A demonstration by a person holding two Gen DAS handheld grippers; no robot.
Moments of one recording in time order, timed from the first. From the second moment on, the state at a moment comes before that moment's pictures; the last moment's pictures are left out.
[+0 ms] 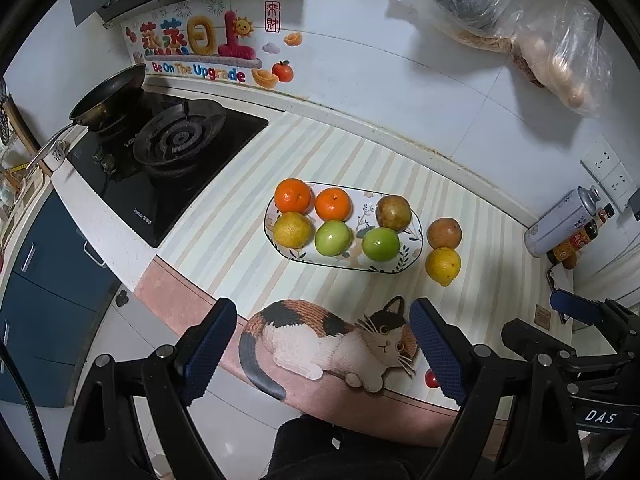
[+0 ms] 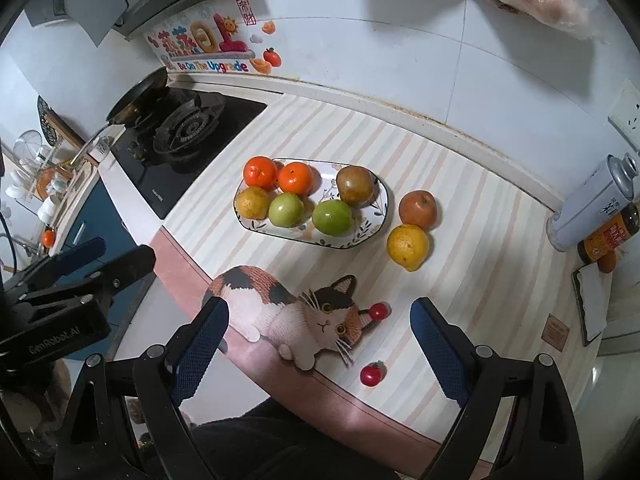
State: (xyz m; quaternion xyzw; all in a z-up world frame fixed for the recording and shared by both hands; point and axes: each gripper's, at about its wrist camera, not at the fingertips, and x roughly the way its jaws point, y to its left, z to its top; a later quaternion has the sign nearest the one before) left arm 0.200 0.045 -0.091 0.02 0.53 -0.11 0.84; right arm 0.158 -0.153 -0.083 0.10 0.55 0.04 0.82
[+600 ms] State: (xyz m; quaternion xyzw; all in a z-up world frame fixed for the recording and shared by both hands) left arm 0.267 -0.062 -0.191 0.12 0.55 -0.05 0.83; right arm 0.294 -0.312 -0.259 0.28 0.60 -0.01 0.75
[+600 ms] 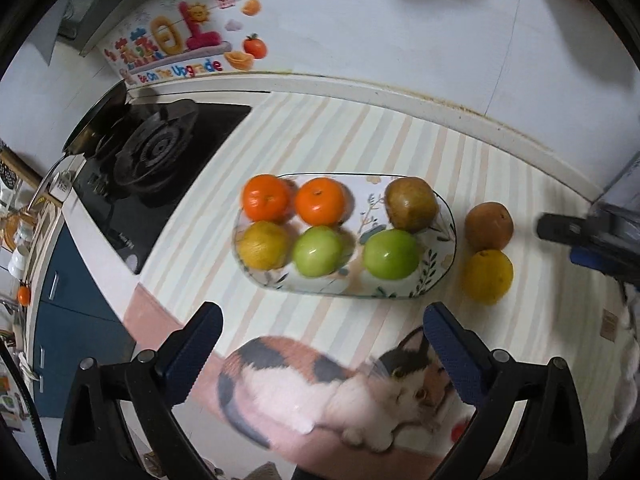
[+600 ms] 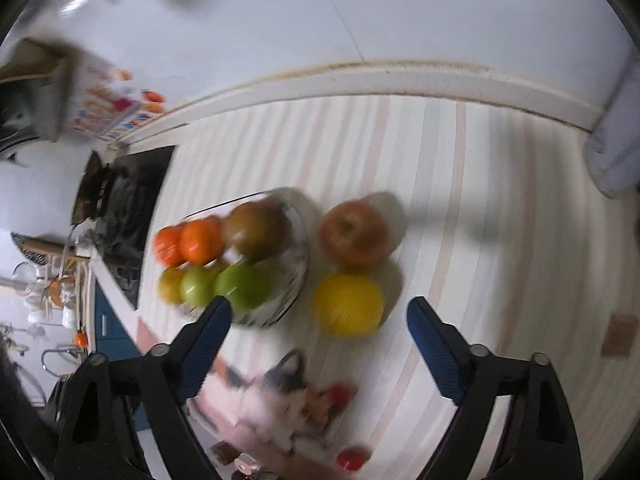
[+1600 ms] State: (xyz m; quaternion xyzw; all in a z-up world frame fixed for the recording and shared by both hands) left arm 0.283 -0.227 -0.290 0.17 0.61 -0.15 0.76; right arm 0.247 -0.409 -0.330 0.28 0.62 -0.03 0.73
